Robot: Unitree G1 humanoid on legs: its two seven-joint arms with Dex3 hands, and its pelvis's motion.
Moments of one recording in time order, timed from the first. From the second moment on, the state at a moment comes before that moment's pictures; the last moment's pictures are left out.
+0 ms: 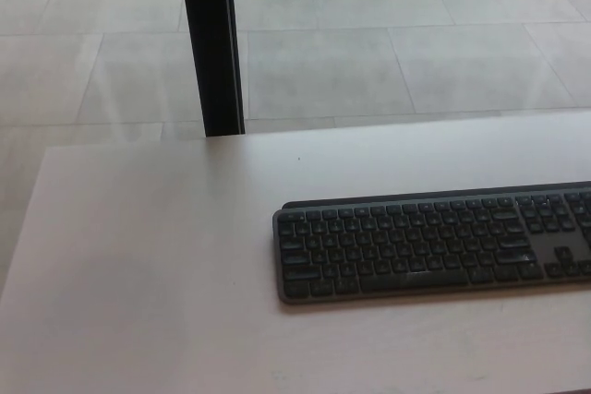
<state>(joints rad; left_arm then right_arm) -0.19 0.60 0.68 1.25 -0.34 -0.08 0.03 -0.31 -0.72 -0.61 0.20 -0.46 0.08 0.12</state>
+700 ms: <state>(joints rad) -0.18 0.60 0.68 1.25 -0.34 -0.08 0.04 -0.24 -0.54 -1.16 0.66 -0.20 0.09 -0.03</state>
